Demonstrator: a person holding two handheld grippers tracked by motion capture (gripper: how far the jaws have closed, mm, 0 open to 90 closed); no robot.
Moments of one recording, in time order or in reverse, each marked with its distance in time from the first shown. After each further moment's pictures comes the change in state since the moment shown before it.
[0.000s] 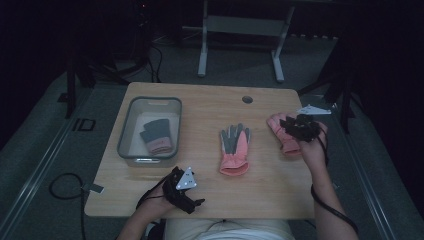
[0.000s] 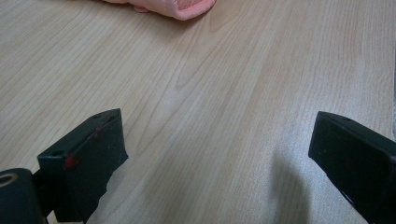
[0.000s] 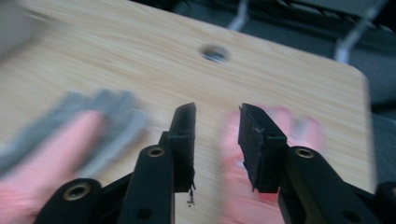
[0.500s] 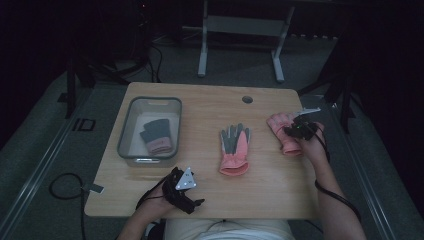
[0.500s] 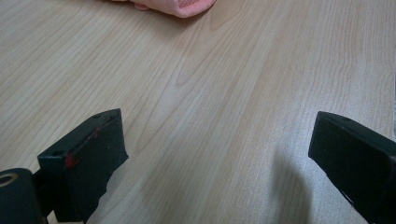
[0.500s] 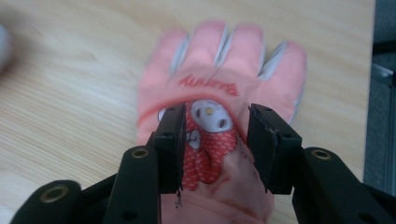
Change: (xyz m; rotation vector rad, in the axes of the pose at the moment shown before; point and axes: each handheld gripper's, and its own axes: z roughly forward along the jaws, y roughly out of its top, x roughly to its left) left arm 0.001 -0.002 0.000 -0.005 0.000 -0.007; right arm -0.050 -0.035 0.071 0.264 -0.074 -0.026
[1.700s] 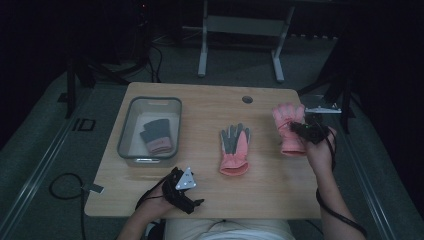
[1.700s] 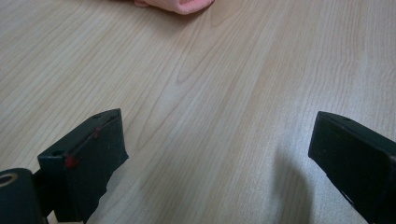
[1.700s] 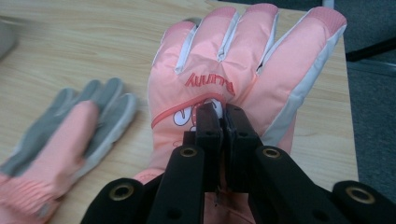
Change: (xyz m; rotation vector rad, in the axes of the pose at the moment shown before) left arm 0.000 -0.001 0.001 0.011 -0.001 0.003; right arm 0.040 0.011 -0.107 -0.153 0.043 0.201
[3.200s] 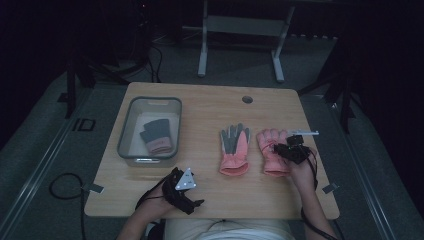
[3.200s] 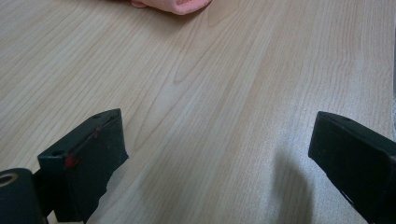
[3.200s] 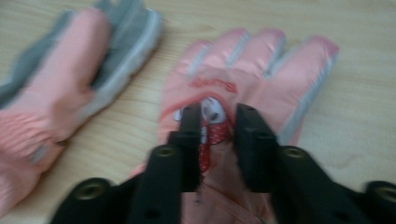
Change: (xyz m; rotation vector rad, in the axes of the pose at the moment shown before) left arm 0.000 0.000 0.000 -0.002 -0.005 0.003; right arm 0.026 -0.066 0.045 0.100 0.064 0.013
